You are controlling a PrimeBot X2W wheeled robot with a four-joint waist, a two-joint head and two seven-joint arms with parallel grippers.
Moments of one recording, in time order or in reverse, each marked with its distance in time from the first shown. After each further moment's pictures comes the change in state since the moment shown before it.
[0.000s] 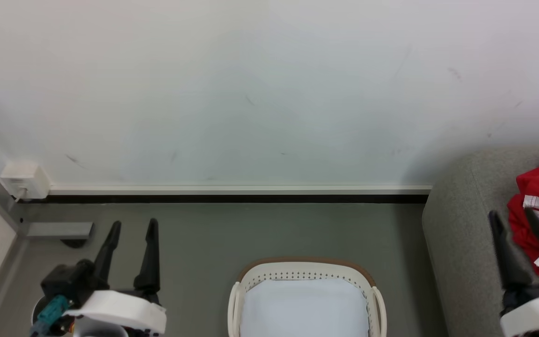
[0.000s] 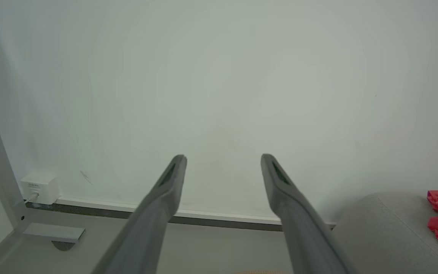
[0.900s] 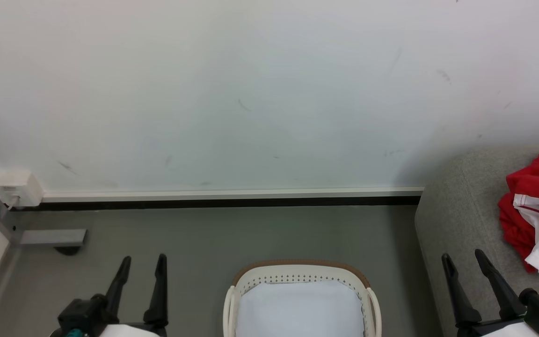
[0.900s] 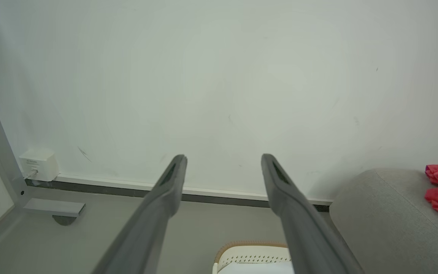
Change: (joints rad) left arm 0.121 -0.203 0.206 0.081 0.240 -0.172 0.000; right arm 0.070 0.144 0.096 0.187 -0.136 0.000 -0.182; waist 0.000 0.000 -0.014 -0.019
